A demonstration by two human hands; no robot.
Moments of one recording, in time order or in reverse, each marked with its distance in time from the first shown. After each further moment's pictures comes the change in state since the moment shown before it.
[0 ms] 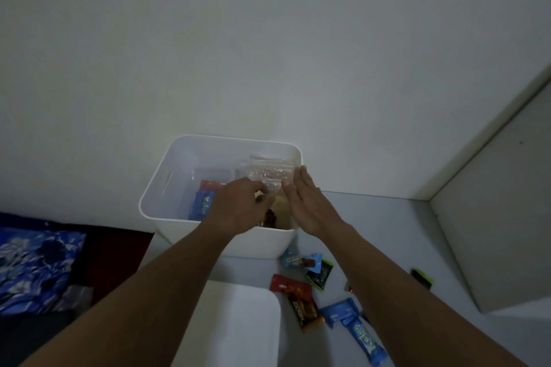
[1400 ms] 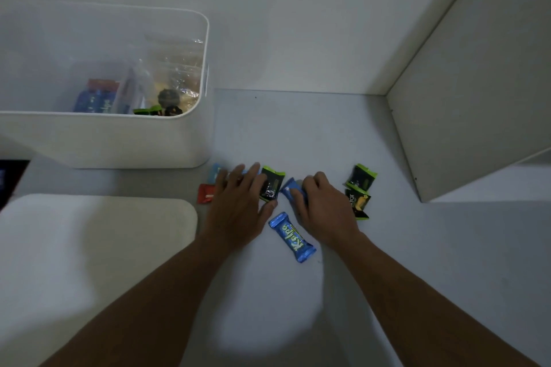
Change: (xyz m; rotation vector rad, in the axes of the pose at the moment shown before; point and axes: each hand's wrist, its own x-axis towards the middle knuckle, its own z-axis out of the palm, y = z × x) left_hand -0.111 0.050 0.243 0.405 -0.034 0.290; right_hand -0.131 0.251 0.053 -0.481 0.349 -0.115
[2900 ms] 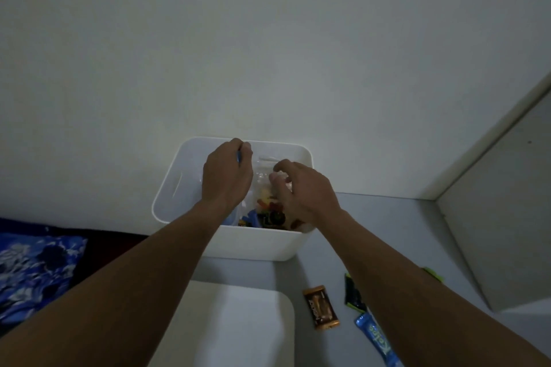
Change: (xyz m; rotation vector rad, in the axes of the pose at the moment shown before) left_hand 0.090 -0.207 -0.236 -0.583 0.474 -0.453; right_hand 0.210 -0.233 -0.116 0.230 0.073 -0.151
